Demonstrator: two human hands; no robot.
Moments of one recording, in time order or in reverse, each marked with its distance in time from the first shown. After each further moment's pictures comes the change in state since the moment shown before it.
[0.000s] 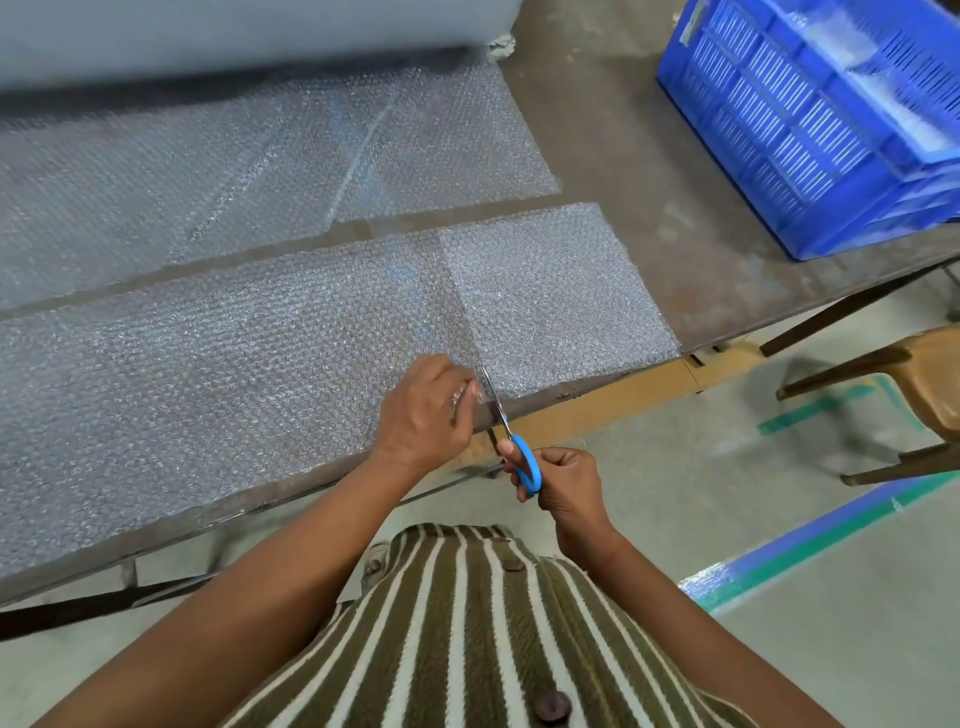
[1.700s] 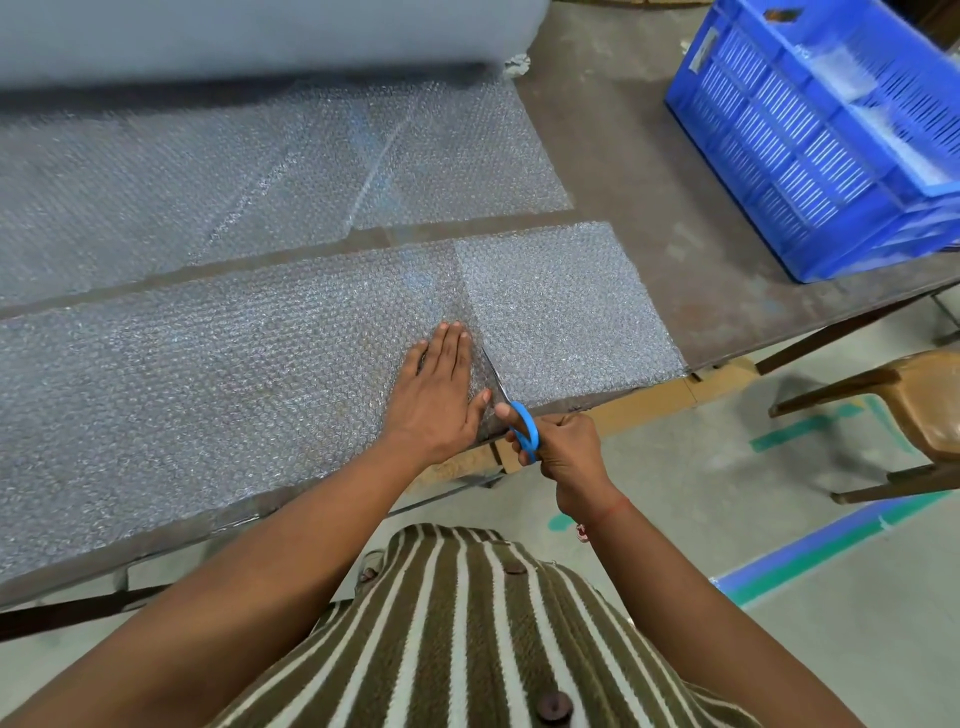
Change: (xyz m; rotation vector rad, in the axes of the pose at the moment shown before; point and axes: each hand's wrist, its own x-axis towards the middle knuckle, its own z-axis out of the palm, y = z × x) left_hand 0.025 -0.020 0.002 0.441 -0.521 -0.135; right_hand 0.028 -0.044 0.031 -0.018 0.055 -0.003
